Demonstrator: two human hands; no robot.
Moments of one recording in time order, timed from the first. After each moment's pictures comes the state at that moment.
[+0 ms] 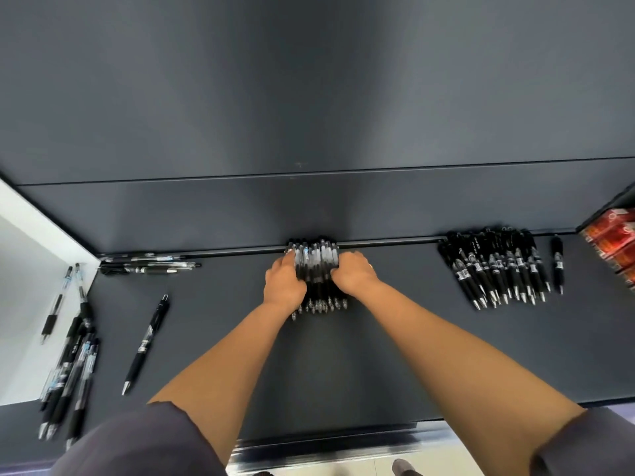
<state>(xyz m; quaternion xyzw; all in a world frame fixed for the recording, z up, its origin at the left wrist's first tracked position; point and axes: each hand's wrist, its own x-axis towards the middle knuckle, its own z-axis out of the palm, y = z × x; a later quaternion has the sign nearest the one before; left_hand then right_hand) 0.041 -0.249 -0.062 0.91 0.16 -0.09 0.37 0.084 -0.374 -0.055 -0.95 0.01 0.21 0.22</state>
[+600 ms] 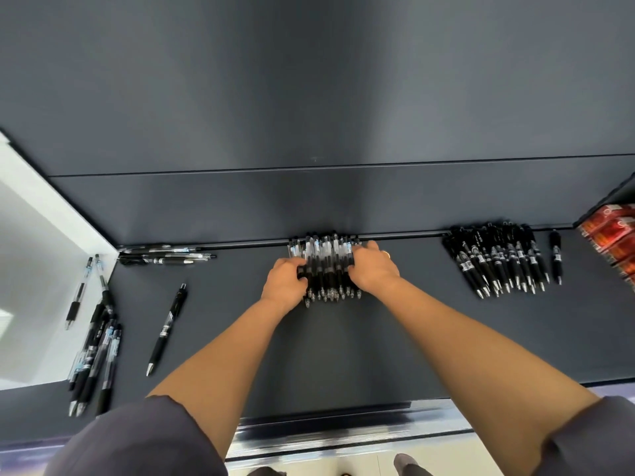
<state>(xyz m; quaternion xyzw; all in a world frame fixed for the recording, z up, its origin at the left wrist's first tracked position) 0.018 -0.223 -0.057 0.92 0.09 -0.11 0.36 0.060 -0.384 -0.039 -0.98 -0.02 0.16 0.11</state>
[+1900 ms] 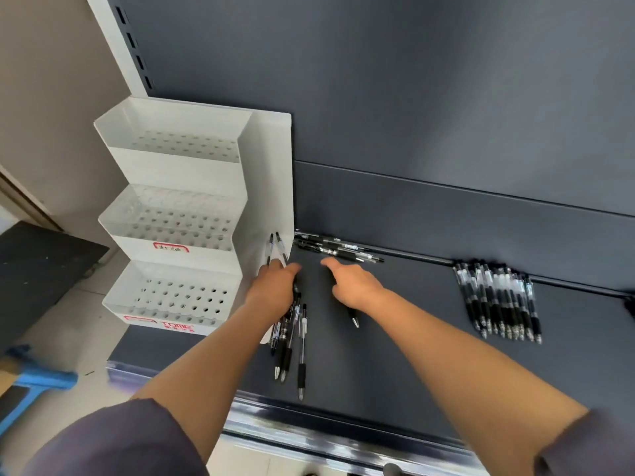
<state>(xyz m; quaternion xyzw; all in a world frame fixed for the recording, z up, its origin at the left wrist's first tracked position) -0.070 0.079 -0.060 0.98 0.14 -0.08 0.15 0.002 -0.068 -0.045 -0.93 -0.25 0.25 0.10</state>
